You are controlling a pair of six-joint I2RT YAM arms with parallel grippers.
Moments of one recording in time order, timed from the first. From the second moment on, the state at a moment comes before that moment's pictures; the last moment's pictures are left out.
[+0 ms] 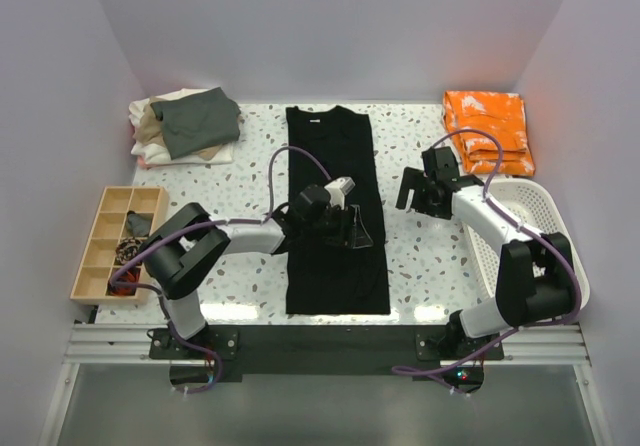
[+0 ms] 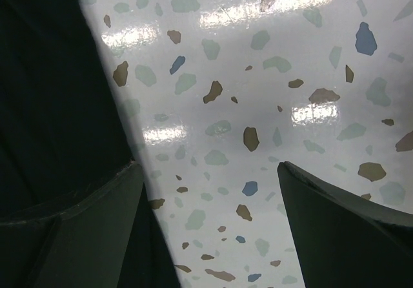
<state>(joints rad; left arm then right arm) -0.83 1.78 0.87 0.34 0.34 -0.68 0.21 1.47 0.96 -0.50 0.11 0.43</state>
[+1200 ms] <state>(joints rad) -0.86 1.86 0.95 0.25 0.26 -0.69 0.21 1.47 0.93 -0.46 0.06 0.43</state>
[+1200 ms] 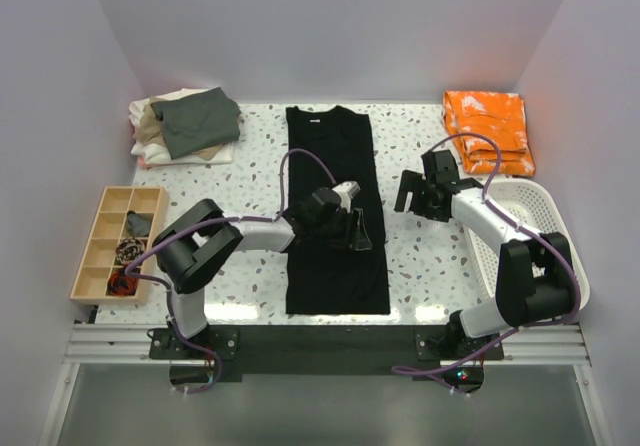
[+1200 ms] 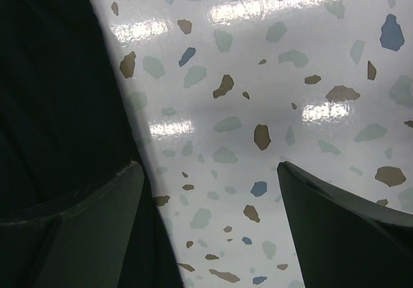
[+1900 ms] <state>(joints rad) -0.88 1.92 1.00 0.23 0.26 -0.67 0.21 1.47 0.92 -0.46 0.06 0.43</state>
